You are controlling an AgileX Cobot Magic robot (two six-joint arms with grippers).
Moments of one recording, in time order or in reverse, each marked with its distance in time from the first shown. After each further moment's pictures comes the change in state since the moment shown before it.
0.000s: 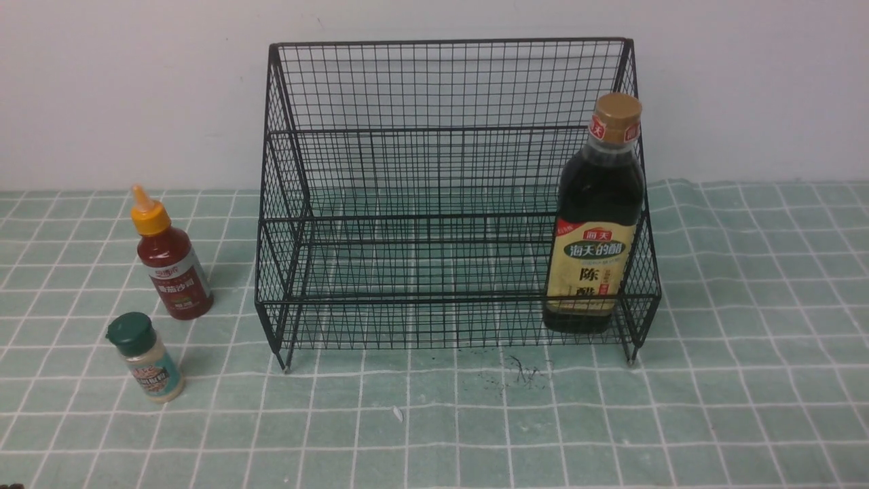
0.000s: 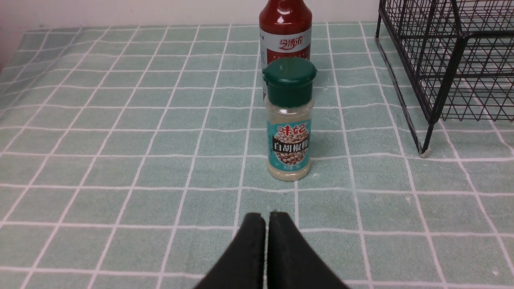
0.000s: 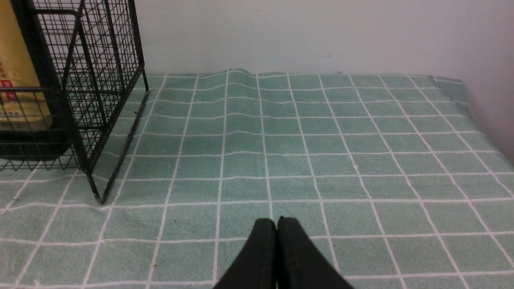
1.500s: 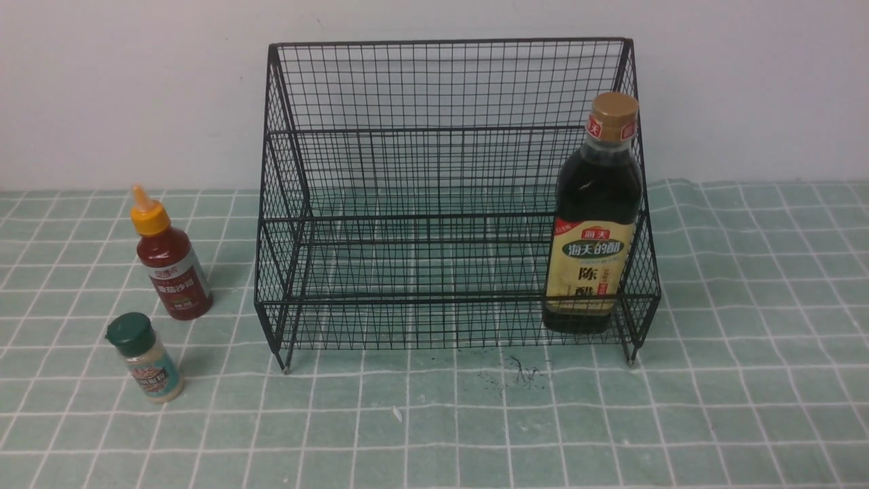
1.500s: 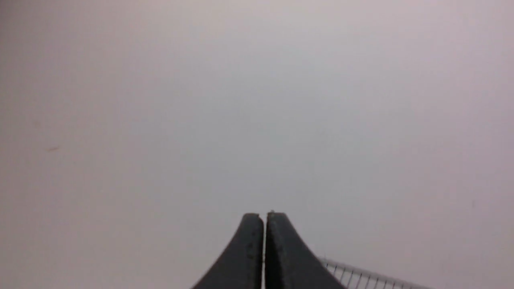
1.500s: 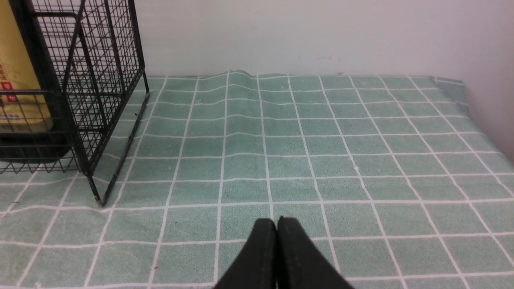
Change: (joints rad) right arm 0.000 0.000 0.001 0.004 -0.004 0.000; left arm 0.000 0.186 -0.406 -0.126 -0.318 -0.204
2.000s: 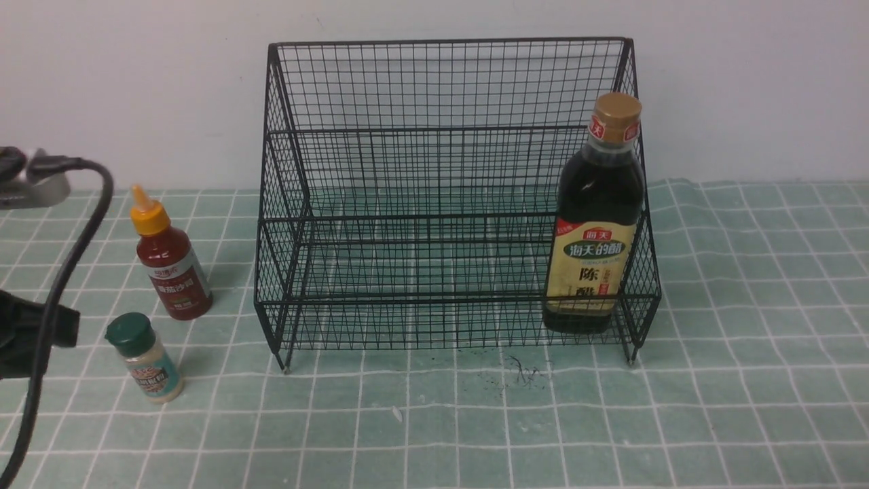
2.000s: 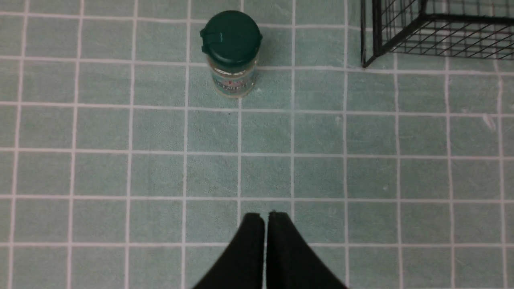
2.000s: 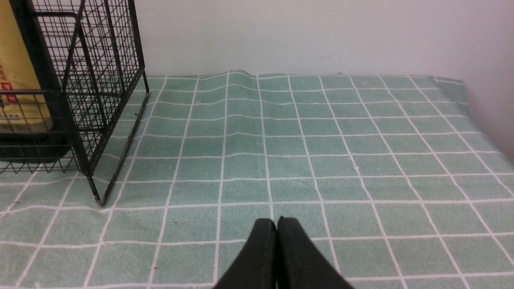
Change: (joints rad) right arm 0.000 0.000 0.000 0.000 0.000 0.000; left arm 0.000 0.924 -0.570 0.048 0.993 0.234
